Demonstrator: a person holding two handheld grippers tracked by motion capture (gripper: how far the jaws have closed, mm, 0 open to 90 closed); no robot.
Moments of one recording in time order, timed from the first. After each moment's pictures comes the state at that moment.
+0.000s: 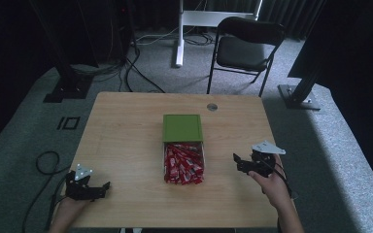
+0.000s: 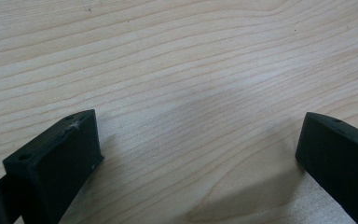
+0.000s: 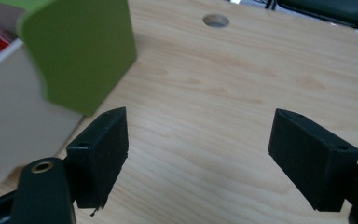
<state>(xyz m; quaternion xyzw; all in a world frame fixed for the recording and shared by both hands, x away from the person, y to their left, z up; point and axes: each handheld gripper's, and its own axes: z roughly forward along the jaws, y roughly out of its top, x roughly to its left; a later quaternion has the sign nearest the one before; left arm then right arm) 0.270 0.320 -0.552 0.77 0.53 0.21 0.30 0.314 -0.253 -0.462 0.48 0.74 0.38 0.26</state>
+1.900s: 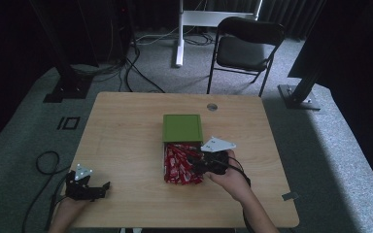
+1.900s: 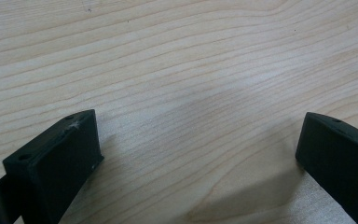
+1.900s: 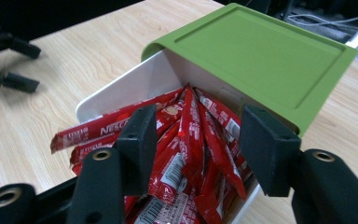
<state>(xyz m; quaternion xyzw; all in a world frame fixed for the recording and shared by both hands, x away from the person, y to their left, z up) 0.270 0.320 -0.552 0.77 0.53 0.21 0.30 0.312 -0.122 -0.436 0.32 0.81 0.45 0.18</state>
